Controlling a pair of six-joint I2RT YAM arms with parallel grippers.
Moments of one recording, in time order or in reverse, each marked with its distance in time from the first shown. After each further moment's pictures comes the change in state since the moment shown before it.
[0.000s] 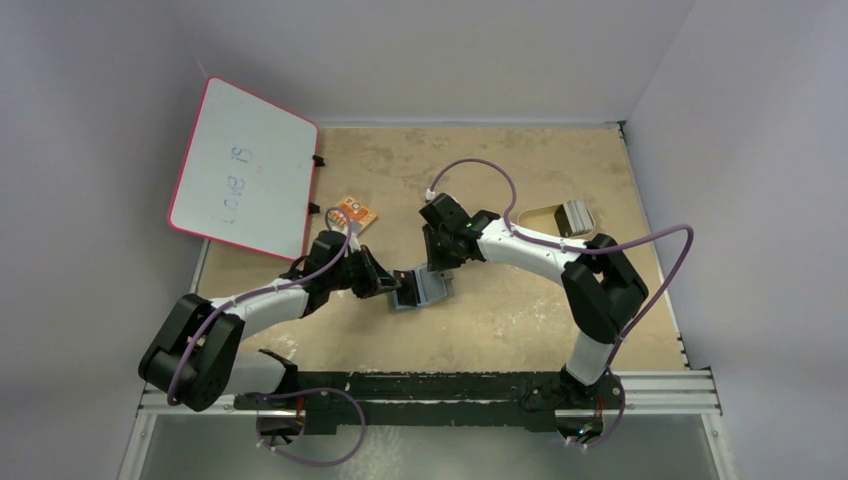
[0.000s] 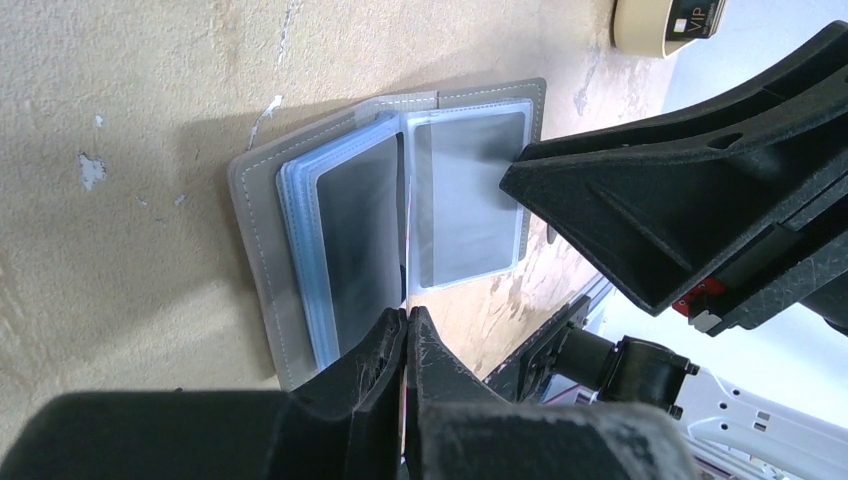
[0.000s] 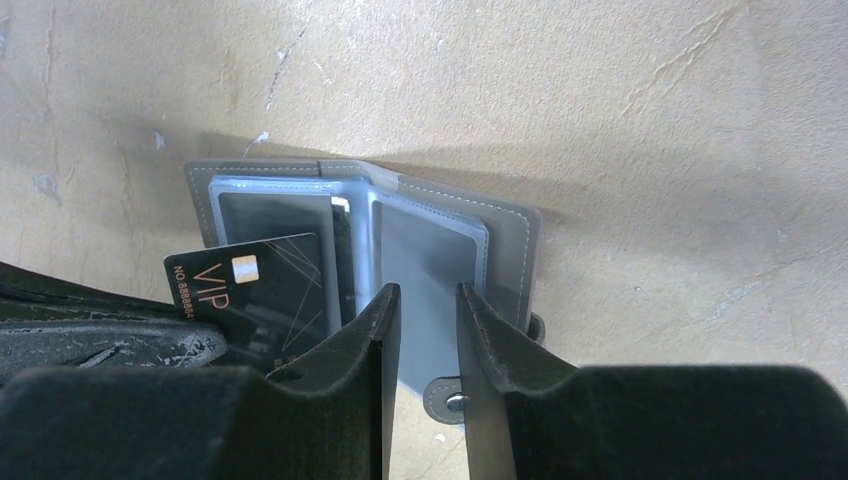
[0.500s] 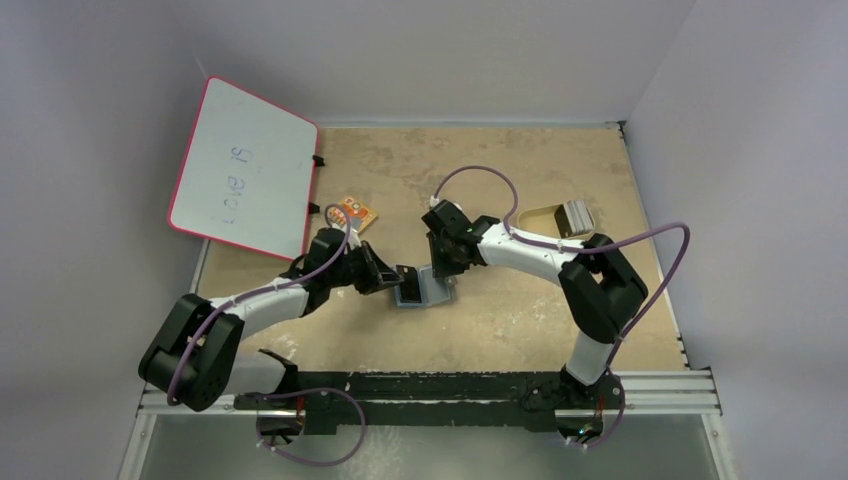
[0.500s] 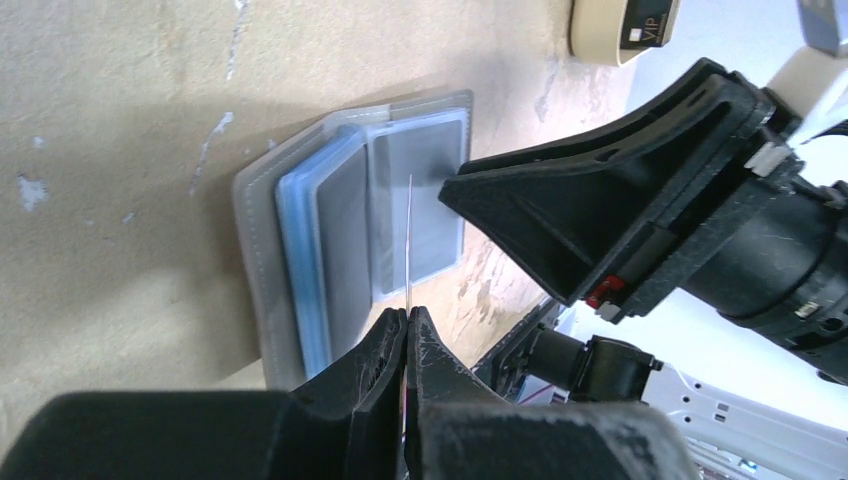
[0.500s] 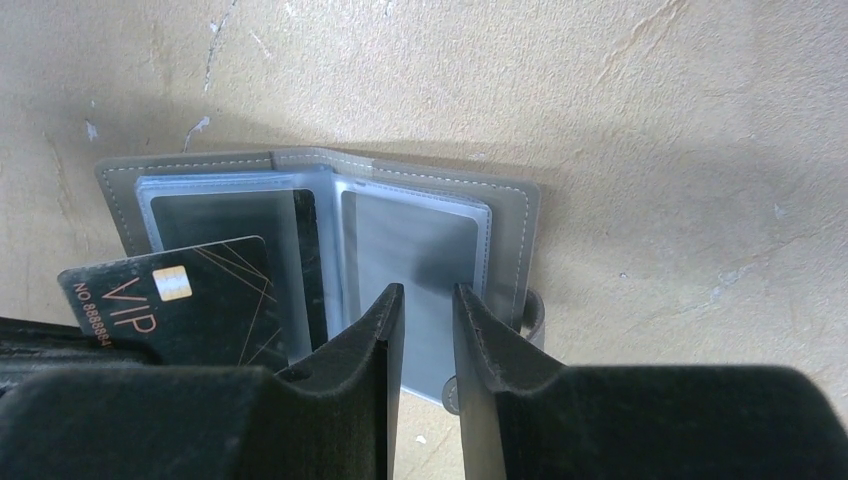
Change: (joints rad) left arm 0.000 0.000 0.009 0.033 0.015 -0.040; right arm 0.000 0.002 -0.051 0.009 0.020 0.019
